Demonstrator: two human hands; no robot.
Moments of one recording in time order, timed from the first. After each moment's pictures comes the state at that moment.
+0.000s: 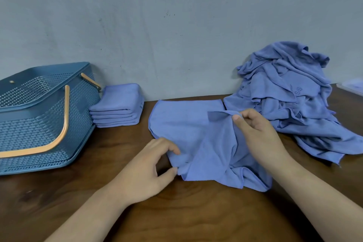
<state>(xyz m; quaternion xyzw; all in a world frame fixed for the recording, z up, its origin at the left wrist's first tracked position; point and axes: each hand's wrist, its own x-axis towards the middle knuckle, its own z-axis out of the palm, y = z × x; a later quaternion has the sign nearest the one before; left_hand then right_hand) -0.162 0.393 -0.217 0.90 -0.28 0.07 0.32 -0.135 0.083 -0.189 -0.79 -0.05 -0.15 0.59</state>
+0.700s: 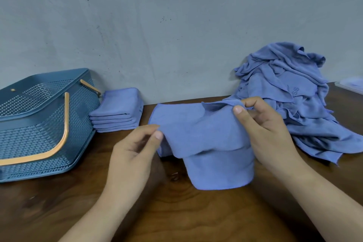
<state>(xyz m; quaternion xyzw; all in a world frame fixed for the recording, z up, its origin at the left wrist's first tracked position) -0.184 0.362 -0.173 0.75 -0.11 0.22 0.62 -0.166 0.089 -0.150 -0.73 -0.13 -0.20 0.64</state>
